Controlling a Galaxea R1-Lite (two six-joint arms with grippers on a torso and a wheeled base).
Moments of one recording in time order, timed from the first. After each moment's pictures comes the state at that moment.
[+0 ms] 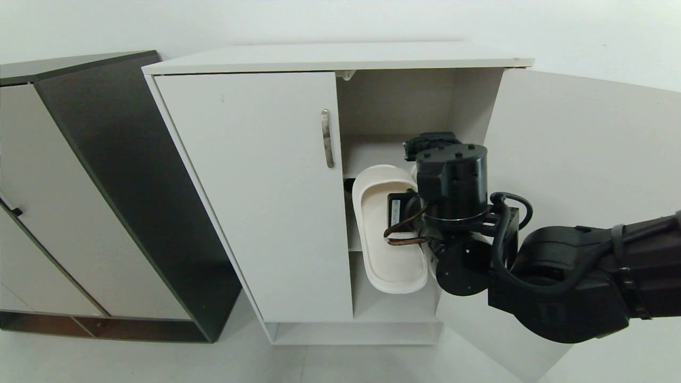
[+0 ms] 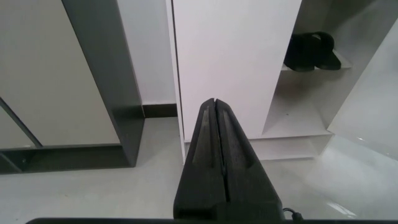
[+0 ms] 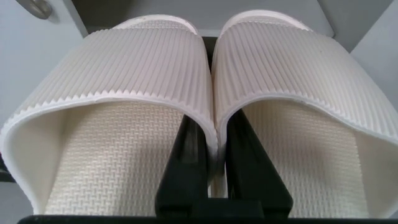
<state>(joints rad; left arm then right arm) 0.00 0.00 0.00 0.00 -0.03 0.01 0.90 1.90 -1.24 -0.50 -0.83 0.17</state>
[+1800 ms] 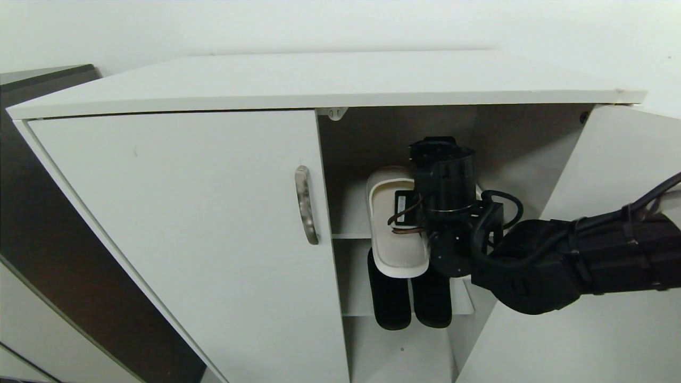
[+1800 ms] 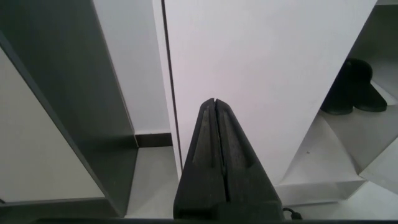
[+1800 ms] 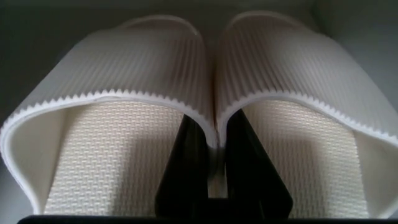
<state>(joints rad) 0.00 0.00 0.00 0.00 -0.03 0.01 0.81 1.98 -1.29 -0.52 -0.81 0.17</state>
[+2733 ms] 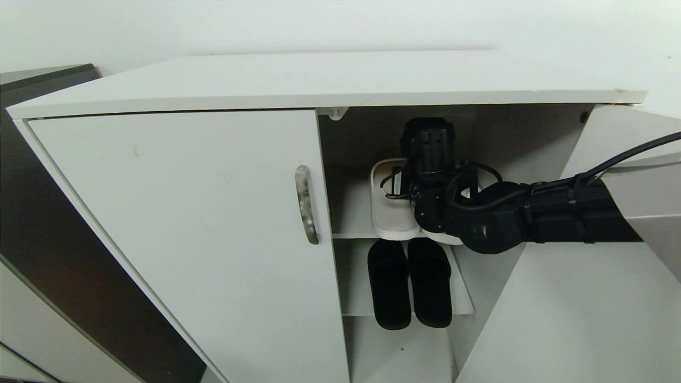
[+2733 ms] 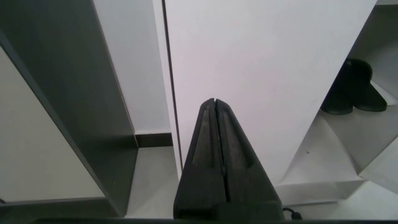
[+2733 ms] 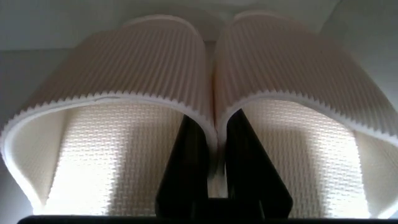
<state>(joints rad) 0.00 0.00 0.00 0.00 -0.03 0.01 0.72 2.12 -1.63 -0.32 -0.79 0.18</state>
